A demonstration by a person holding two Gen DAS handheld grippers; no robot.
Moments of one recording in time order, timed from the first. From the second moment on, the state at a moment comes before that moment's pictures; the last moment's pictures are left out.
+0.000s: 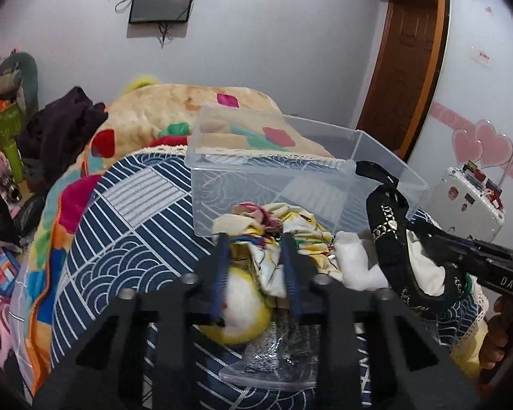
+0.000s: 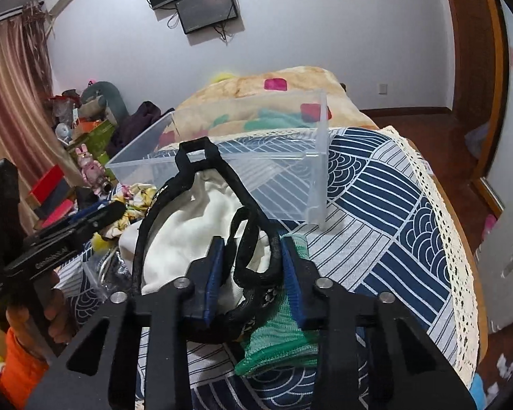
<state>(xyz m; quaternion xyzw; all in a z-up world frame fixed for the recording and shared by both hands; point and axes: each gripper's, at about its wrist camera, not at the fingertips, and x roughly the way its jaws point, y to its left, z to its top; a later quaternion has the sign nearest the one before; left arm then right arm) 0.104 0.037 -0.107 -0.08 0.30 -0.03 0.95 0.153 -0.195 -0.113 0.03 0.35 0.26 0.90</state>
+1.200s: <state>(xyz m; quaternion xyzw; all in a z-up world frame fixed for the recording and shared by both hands) 0.080 0.041 -0.013 -0.07 0.19 -0.05 0.98 0.167 -0.193 -0.018 -0.01 0.21 0.27 0.94</state>
